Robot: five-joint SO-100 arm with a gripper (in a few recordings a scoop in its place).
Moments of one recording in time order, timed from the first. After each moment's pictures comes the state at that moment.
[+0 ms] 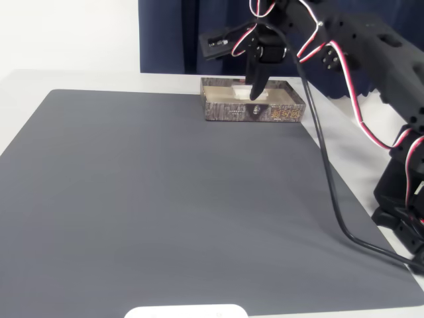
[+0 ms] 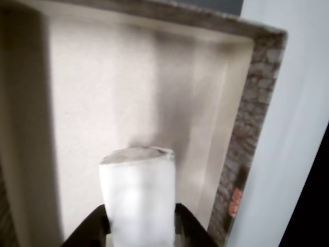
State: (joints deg) arm 78.3 25.1 -6.9 101.2 -78.4
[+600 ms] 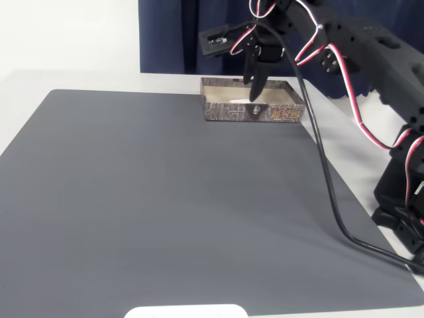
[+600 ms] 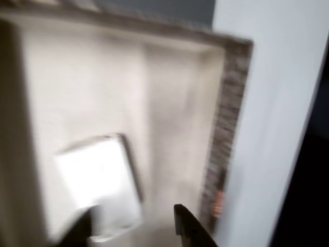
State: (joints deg) arm 77.5 24.8 -8.7 102.3 -75.0
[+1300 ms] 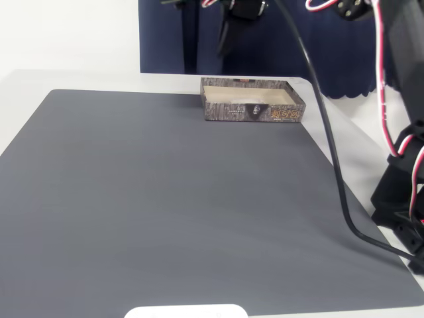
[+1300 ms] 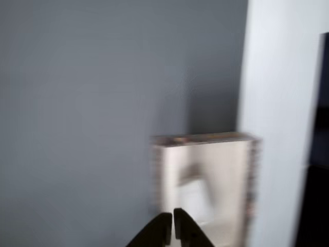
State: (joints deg) arm 57.7 63.1 31.1 104.2 -50.1
